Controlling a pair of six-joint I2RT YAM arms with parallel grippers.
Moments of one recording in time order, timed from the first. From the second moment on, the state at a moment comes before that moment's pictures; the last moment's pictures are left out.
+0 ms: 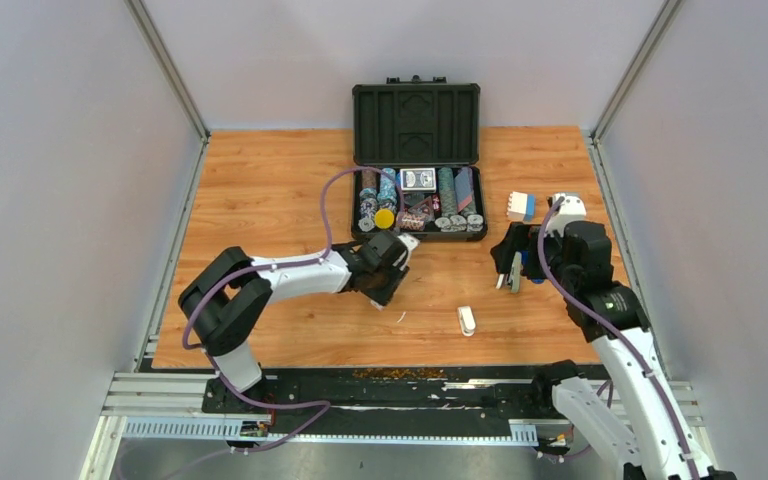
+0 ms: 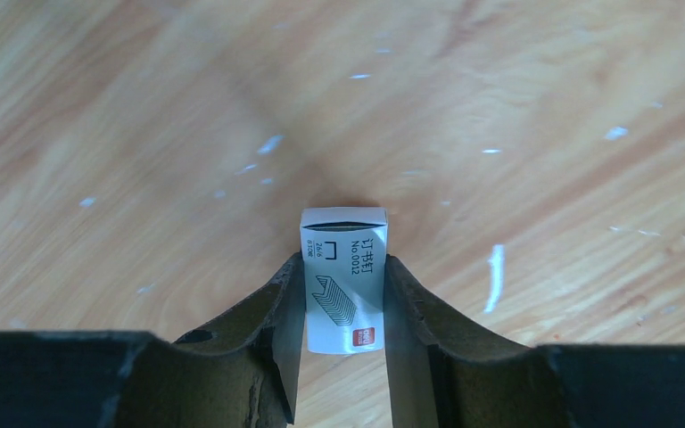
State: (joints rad) left arm -0.86 1.69 0.98 -0.36 -0.06 -0.27; right arm 0.22 0.69 0.83 -0.62 -0.05 0.23
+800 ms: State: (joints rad) left arm -0.98 1.62 0.86 -0.21 -0.04 -0.07; right arm 0.24 1.03 0.42 0.10 -0.63 0.59
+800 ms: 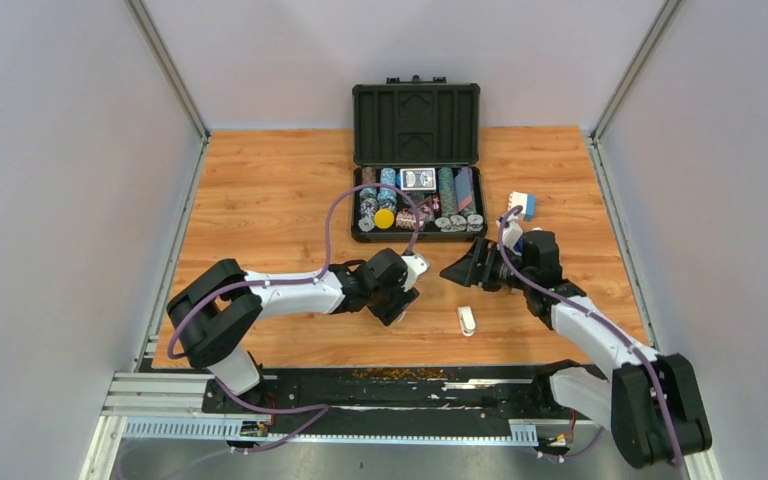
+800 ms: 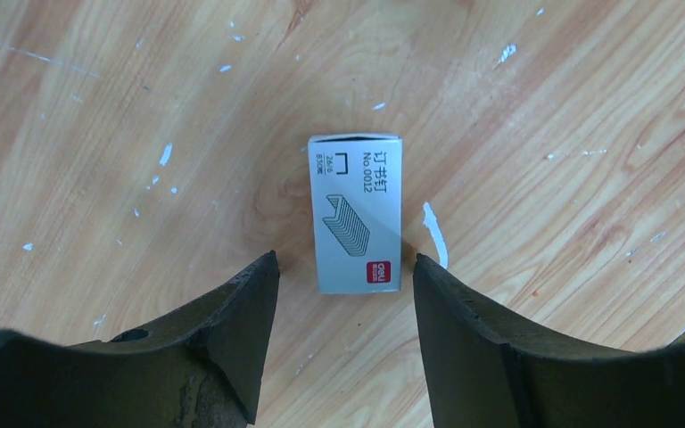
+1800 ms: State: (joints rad) left arm -0.98 1.63 0.81 -0.04 0.02 -0.07; right arm 0.46 1.74 0.56 0.61 -0.86 0.74
